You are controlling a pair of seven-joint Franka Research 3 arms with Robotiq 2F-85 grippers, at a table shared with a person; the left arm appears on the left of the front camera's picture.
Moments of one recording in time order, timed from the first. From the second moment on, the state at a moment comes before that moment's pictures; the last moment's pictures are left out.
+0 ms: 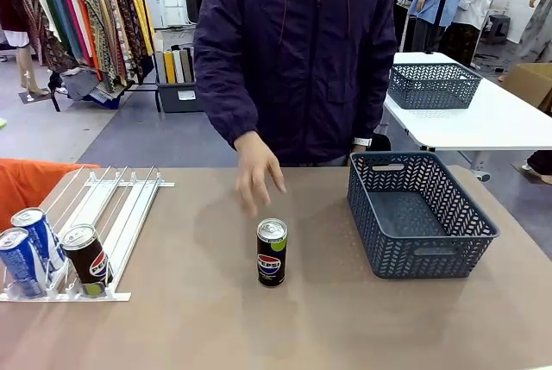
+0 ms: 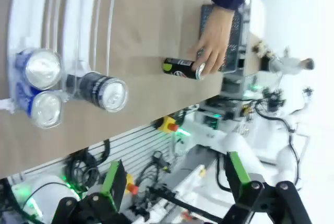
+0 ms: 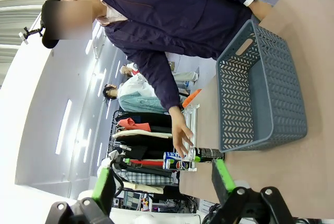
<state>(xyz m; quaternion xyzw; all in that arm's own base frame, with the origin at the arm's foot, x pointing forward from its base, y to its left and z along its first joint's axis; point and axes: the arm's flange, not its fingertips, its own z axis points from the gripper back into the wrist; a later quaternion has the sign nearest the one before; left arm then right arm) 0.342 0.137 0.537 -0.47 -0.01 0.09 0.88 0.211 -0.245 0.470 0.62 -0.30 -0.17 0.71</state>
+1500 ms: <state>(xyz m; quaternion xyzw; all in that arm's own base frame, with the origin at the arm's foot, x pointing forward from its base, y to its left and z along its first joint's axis) 0.343 0.146 0.524 -0.48 -0.01 0.12 0.87 0.211 -0.245 0.470 0.62 -0.30 -0.17 0.71</state>
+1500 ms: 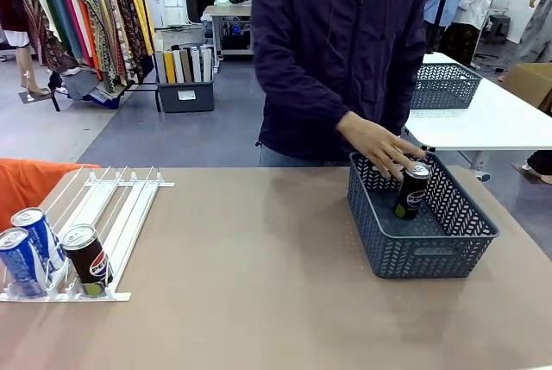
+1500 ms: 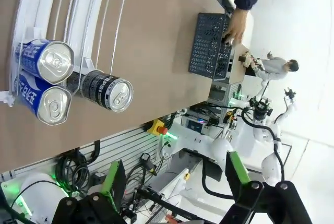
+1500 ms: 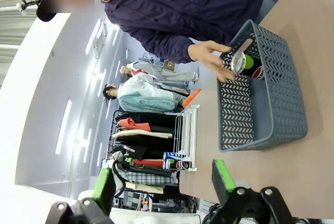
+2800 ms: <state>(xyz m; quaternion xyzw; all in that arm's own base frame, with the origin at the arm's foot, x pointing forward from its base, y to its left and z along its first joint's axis) 0.352 -0.050 0.500 -0.04 -0.04 -0.07 1.00 0.211 -0.245 0.471 0.62 -0.30 -0.17 0.71</state>
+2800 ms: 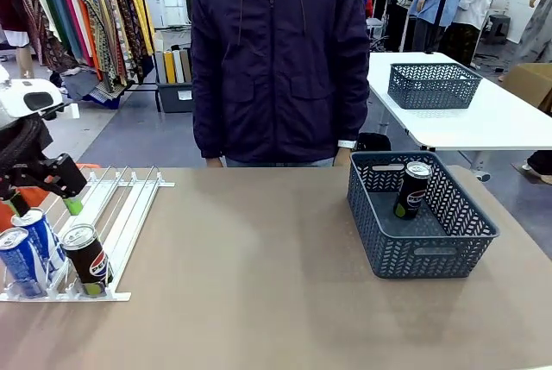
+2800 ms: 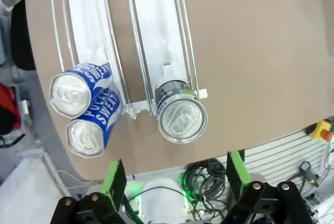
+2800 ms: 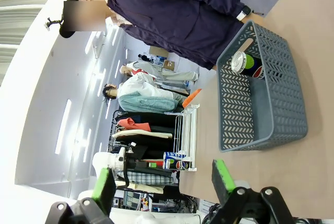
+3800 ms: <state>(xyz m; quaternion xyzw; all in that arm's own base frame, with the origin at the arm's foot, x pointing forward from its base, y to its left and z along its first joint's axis) 0.378 -0.089 0.396 0.02 0.01 -0.08 1.00 0.211 -0.245 0.471 0.62 -0.30 -0.17 0.71</state>
